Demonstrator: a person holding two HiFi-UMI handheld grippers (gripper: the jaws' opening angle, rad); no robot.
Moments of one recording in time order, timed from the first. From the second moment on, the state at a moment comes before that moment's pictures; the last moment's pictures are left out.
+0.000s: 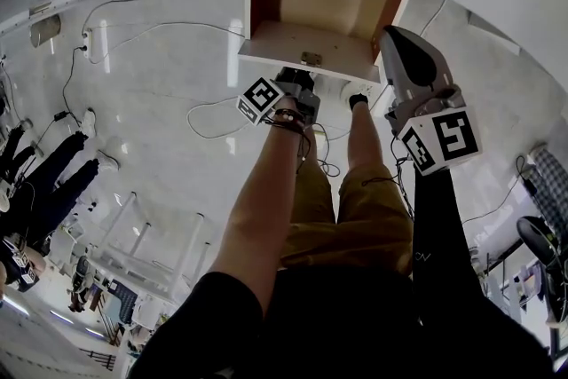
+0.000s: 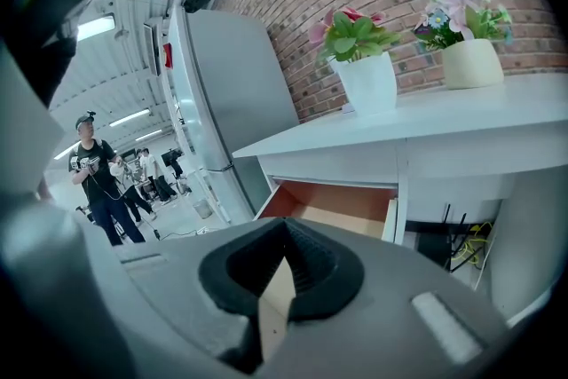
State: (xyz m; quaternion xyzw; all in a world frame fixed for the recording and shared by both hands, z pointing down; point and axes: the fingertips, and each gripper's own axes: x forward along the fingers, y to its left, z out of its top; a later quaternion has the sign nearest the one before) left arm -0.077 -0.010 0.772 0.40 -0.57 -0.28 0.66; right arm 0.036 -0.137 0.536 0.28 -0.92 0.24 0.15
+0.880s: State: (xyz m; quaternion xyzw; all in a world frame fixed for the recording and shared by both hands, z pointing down) left arm -0.086 0.018 0.821 0.34 -0.62 -0.17 0.69; right arm 0.023 -0.127 0.538 0.29 -0.92 0.24 0.15
